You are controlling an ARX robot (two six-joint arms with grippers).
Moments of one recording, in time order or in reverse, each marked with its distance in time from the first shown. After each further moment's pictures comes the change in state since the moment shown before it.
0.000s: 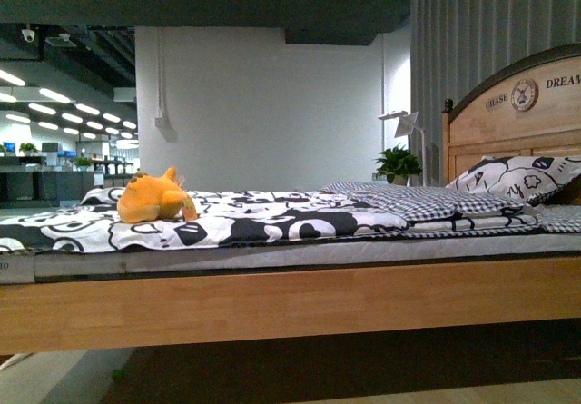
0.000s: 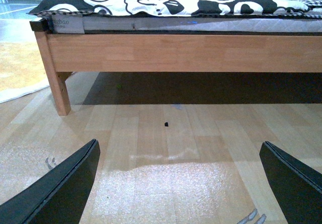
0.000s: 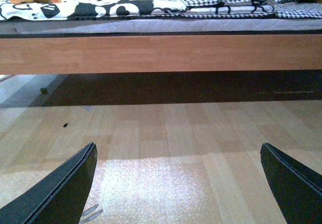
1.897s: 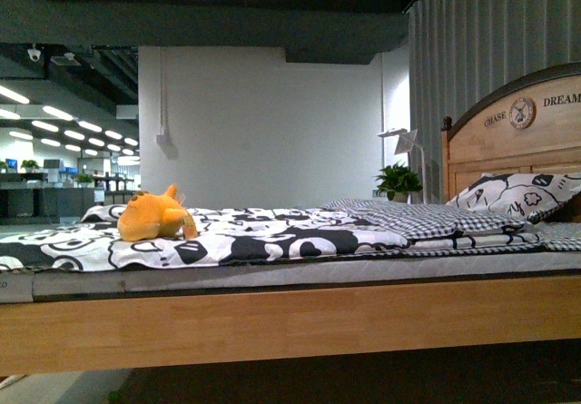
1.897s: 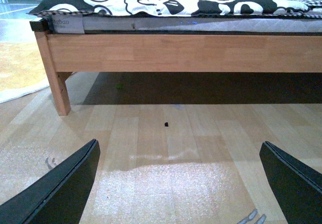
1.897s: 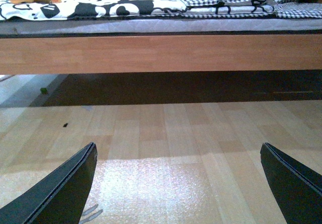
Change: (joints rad) left arm 0.000 0.000 0.000 0.000 0.000 0.000; right arm 0.000 0.000 0.000 0.000 0.000 0.000
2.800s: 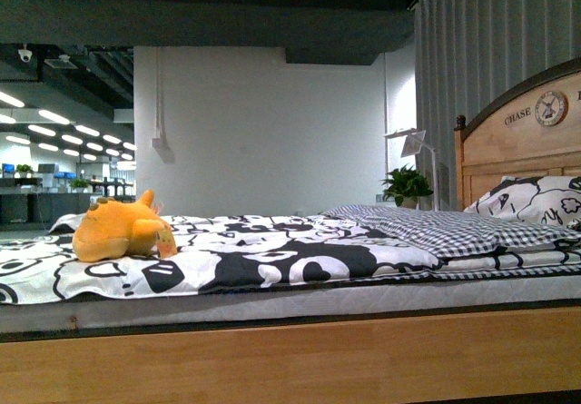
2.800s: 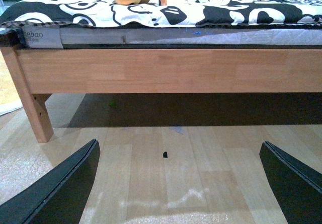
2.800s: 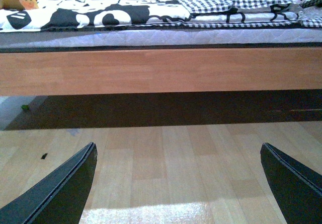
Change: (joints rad) left arm 0.000 0.000 0.000 0.000 0.000 0.000; right arm 0.000 0.000 0.000 0.000 0.000 0.000
